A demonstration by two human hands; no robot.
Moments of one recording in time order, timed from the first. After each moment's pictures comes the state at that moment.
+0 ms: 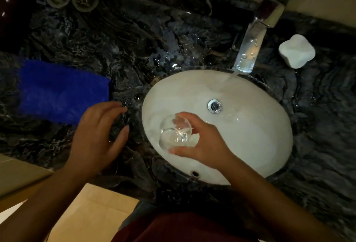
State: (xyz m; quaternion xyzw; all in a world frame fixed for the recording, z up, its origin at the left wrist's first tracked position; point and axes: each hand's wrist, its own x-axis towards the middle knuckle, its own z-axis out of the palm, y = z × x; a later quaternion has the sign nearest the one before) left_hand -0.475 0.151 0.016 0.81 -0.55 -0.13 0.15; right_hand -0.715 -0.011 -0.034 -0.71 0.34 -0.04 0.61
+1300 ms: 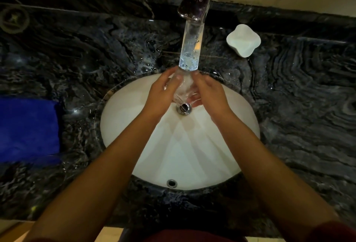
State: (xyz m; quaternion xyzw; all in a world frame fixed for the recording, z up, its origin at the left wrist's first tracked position) left_hand -0.603 -0.079 -0.072 0.69 -0.28 -0.50 0.45; right_hand -0.744 -0.143 -0.070 -0.47 0.59 -0.21 0.62
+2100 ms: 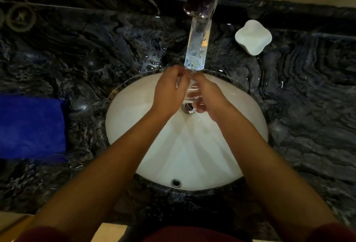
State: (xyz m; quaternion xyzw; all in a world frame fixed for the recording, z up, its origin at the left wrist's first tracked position) left_hand -0.609 -0.092 -0.078 0.76 -0.43 -0.33 0.37; right_hand -0.726 -0.151 -0.076 -0.37 0.62 -0.08 0.69
